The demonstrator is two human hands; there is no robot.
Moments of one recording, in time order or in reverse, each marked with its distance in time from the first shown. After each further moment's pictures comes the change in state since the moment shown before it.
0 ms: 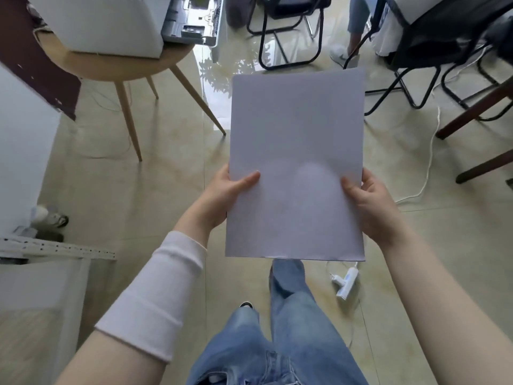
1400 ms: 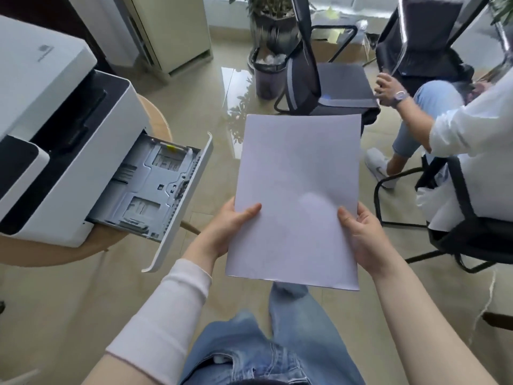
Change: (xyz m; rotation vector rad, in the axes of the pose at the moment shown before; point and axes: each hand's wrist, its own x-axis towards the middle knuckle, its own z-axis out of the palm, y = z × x) left_hand 0.657 0.264 0.022 -0.144 0.214 -0.065; right_hand 0.729 -0.248 -0.079 -0.010 -0.142 0.160
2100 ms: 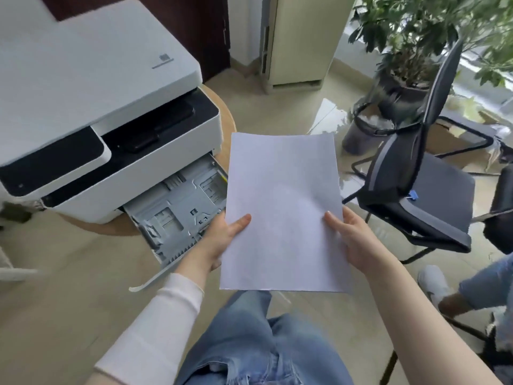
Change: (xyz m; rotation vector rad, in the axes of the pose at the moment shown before) left_hand 0.087 0.063 -0.061 -0.282 0.531 0.129; right_hand 0.239 -0.090 0.118 -0.471 -0.478 0.285
